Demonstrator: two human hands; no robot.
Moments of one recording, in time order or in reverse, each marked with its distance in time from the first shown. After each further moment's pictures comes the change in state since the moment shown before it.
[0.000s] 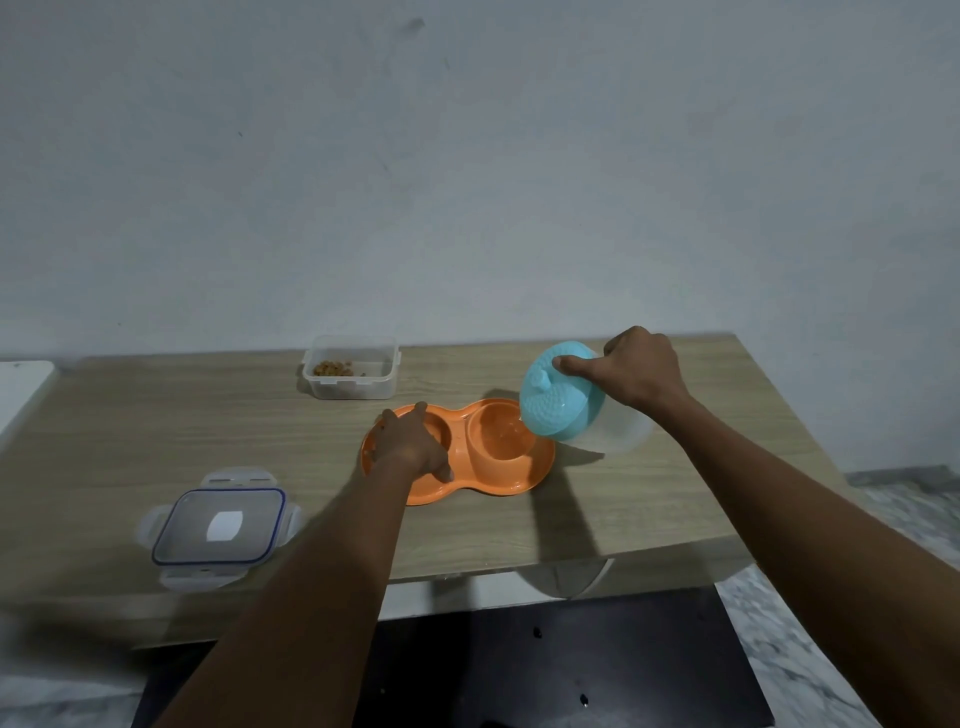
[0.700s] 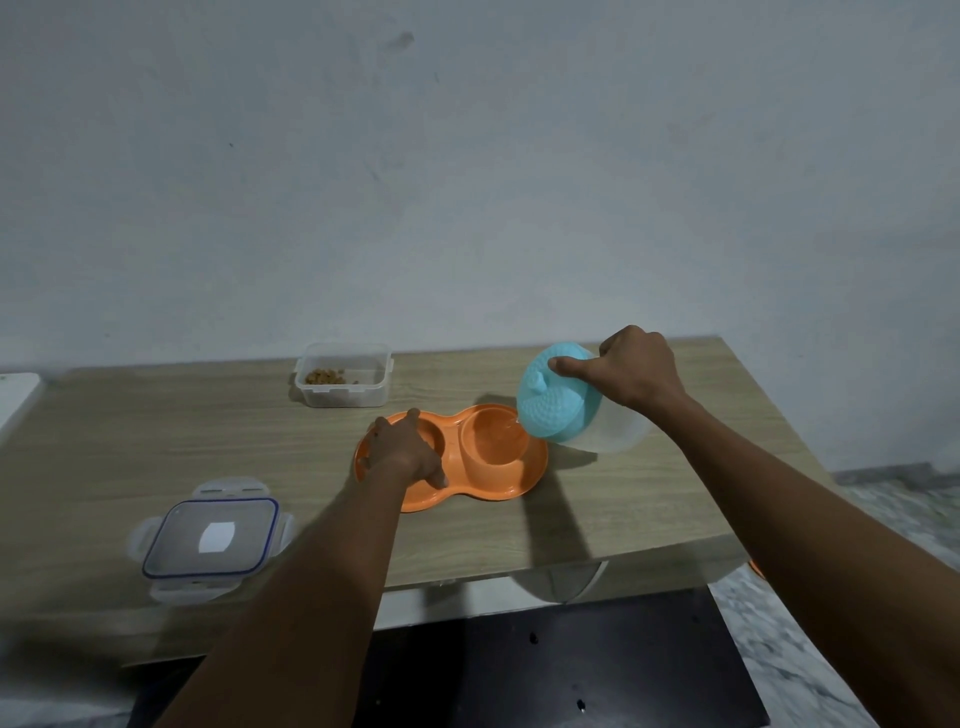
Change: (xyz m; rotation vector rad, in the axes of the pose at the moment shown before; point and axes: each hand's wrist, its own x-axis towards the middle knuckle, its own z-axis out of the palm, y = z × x) left_hand -0.001 0.001 -0.002 0.005 -0.018 -0.004; right_hand -0.001 -0.001 -0.008 -0.004 0.017 -0.014
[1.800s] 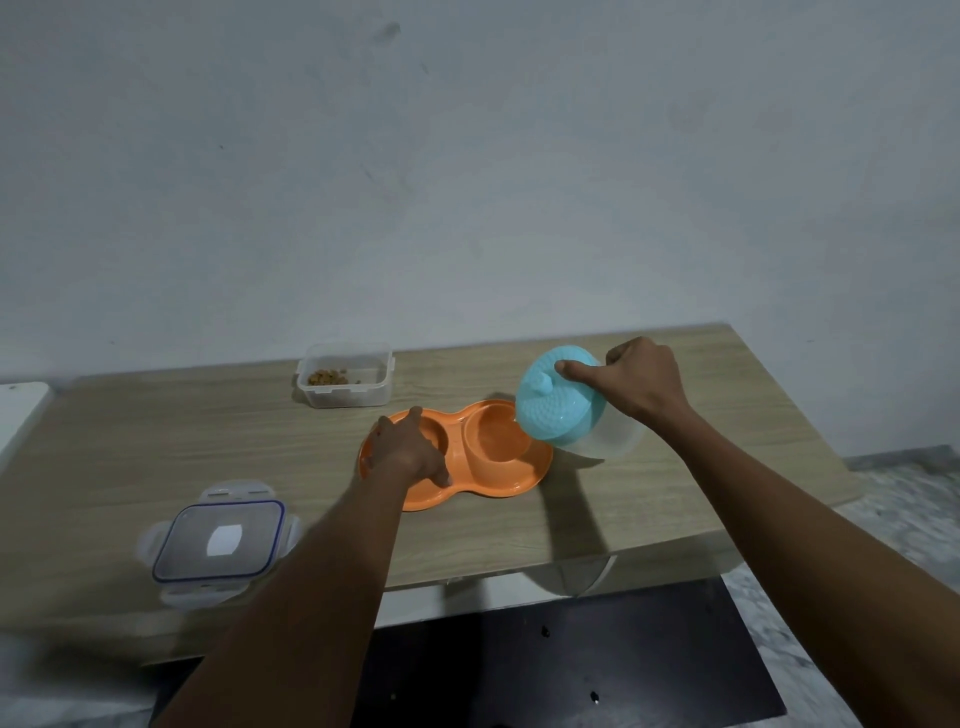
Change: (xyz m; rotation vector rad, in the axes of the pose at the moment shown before) left_hand -0.003 0.002 -0.001 -0.018 0.000 -0.013; right_hand -0.007 0.020 0.018 0.131 0.059 0.048
